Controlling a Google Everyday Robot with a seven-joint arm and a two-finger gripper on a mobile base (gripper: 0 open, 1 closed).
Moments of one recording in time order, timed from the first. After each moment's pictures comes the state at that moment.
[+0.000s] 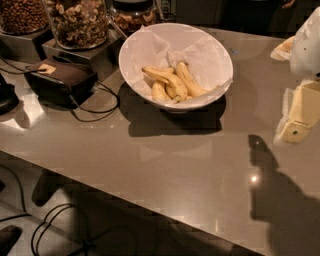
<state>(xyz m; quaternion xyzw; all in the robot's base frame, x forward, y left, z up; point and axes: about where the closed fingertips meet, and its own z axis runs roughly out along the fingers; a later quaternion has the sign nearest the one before) 0.438 -0.217 0.976 -0.60 0.78 -0.03 0.16</state>
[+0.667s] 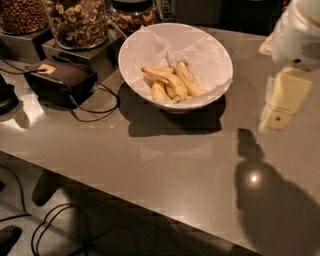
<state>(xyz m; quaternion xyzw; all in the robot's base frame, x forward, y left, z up) 0.455 -0.200 0.980 -0.60 0.79 -0.03 0.13</state>
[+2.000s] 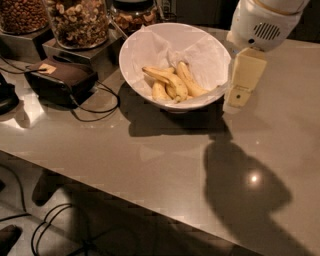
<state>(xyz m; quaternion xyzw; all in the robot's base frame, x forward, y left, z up) 0.502 -0.151 0.985 -0.62 0.78 -0.02 0.14</state>
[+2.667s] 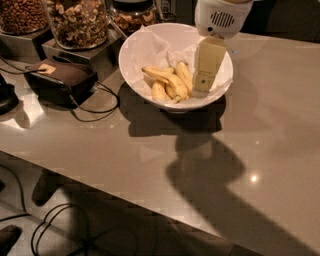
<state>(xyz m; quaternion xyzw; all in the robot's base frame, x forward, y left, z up) 0.543 -0.099 0.986 -0.62 0.77 -0.03 0.13</state>
